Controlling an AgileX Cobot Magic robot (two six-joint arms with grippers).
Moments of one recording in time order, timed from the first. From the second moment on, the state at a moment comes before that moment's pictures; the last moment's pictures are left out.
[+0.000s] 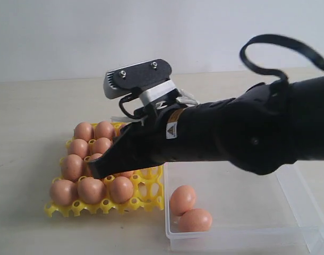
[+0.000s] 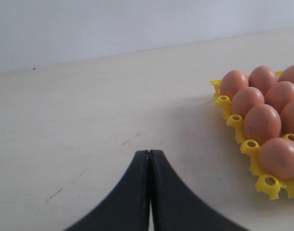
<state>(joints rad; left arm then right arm) -0.09 0.03 0.00 0.10 0.33 -0.03 0.90 1.60 -0.90 0.17 0.05 0.04</state>
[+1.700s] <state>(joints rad) -0.09 0.03 0.00 0.10 0.33 -0.03 0.54 1.71 -0.87 0.60 0.52 0.09</state>
